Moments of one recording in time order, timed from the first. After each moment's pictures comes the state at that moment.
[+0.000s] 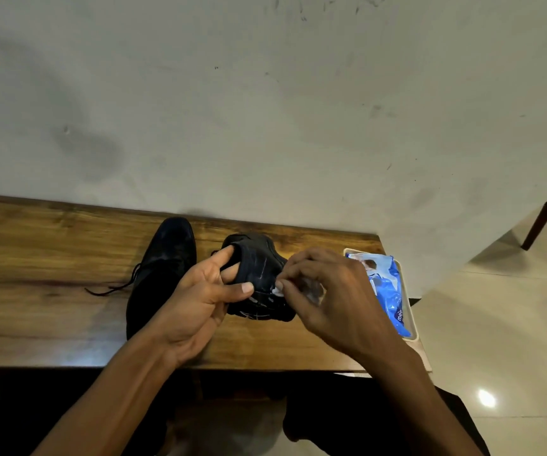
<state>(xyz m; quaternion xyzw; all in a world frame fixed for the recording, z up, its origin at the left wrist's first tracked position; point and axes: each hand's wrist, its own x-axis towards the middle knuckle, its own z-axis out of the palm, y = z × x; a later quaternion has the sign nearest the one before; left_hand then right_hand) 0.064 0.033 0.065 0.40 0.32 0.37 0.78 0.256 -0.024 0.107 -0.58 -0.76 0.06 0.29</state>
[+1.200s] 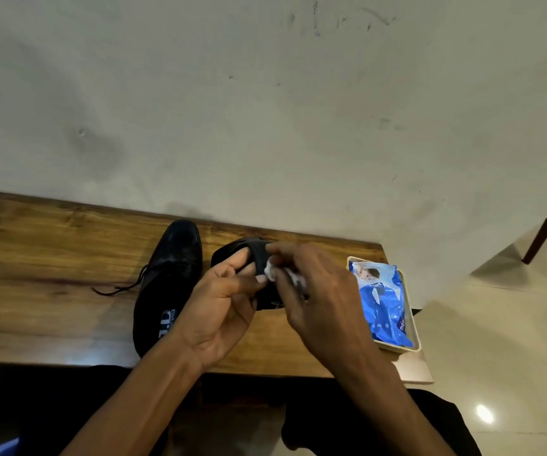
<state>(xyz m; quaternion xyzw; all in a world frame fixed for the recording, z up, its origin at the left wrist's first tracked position) 0.077 0.025 0.081 0.24 0.21 0.42 0.85 0.219 -0.022 0.110 -0.56 -0.74 -0.01 0.38</state>
